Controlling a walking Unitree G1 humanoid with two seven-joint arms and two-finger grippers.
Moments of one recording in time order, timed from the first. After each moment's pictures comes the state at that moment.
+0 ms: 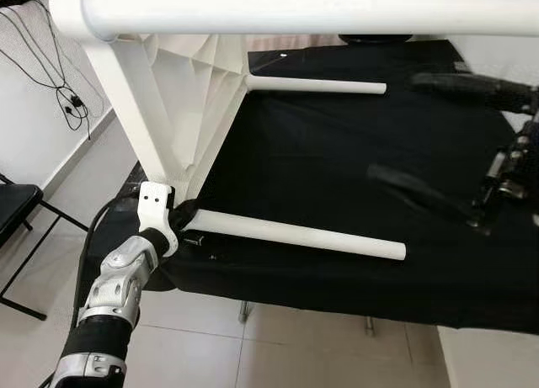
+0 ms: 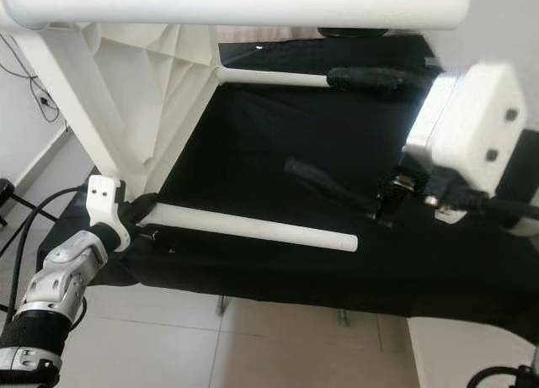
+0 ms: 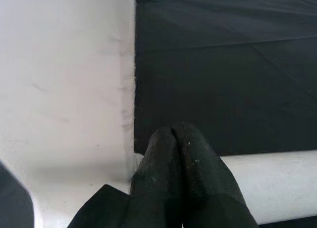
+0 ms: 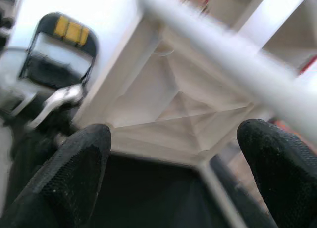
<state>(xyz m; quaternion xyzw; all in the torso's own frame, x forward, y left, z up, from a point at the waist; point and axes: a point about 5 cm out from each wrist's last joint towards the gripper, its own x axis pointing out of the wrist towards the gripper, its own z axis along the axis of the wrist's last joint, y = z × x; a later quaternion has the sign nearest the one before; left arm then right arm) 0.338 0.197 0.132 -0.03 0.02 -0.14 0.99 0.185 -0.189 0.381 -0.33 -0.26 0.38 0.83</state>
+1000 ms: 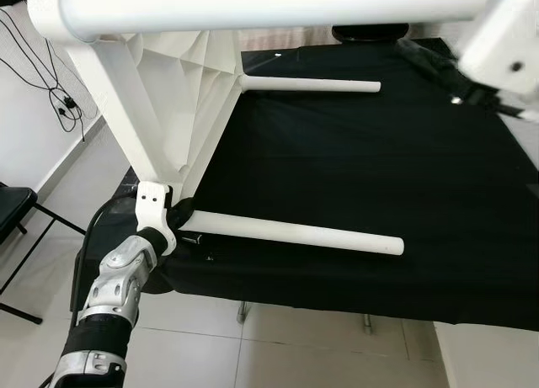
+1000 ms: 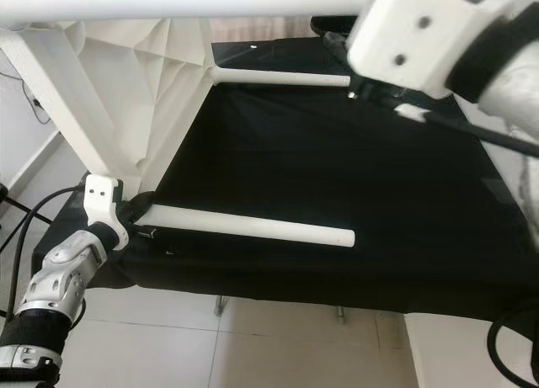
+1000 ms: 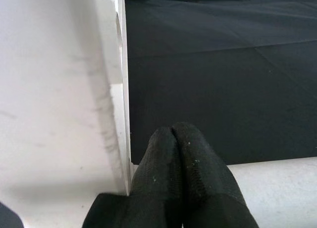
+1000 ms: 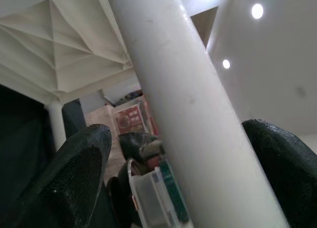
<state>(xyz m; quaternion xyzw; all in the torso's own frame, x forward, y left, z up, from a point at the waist) 0.339 0.200 0.132 -0.03 0.01 -0.13 0.99 0.241 -0.175 0.414 -0.59 -0.30 0.14 0.73</state>
